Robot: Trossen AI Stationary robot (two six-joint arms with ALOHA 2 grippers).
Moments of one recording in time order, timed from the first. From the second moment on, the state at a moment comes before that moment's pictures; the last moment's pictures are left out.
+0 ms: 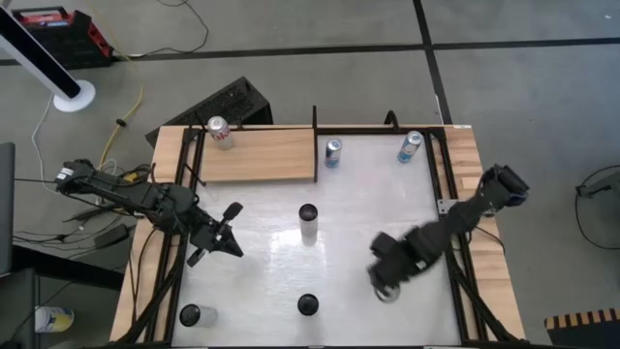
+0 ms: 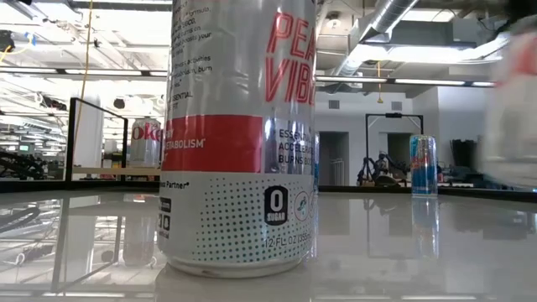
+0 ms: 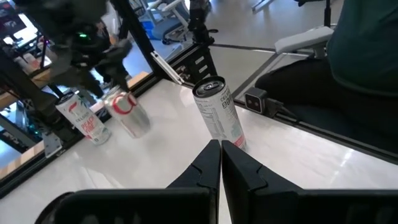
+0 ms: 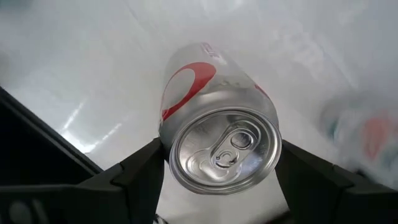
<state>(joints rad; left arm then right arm) -0.27 0.71 0.57 -0.06 0.30 0.43 0.53 1.61 1.42 -1.30 -0.02 1.26</state>
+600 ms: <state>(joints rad) -0.27 0.71 0.57 -0.13 0.30 0.43 -0.06 1.66 1.48 -1.31 -0.05 0.63</state>
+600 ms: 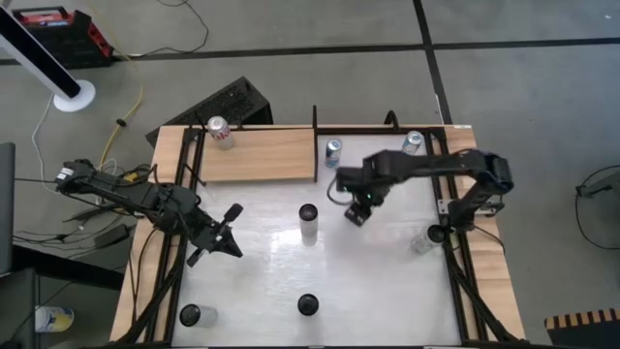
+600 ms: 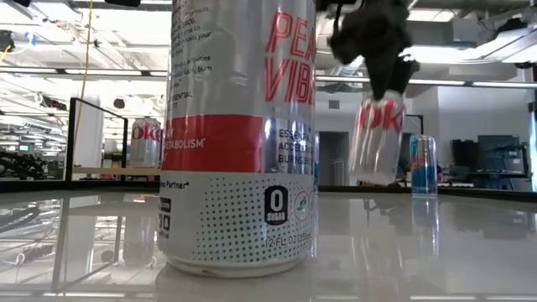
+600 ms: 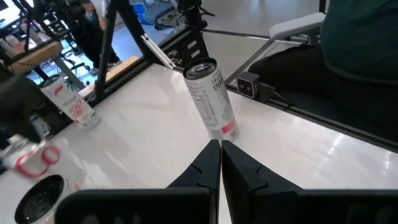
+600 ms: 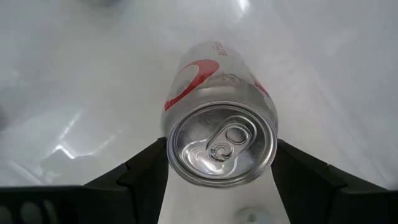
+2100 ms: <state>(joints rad) -0.27 0.71 0.57 -0.18 0.10 0.33 0.42 1.44 1.26 -1.22 0.63 1.12</state>
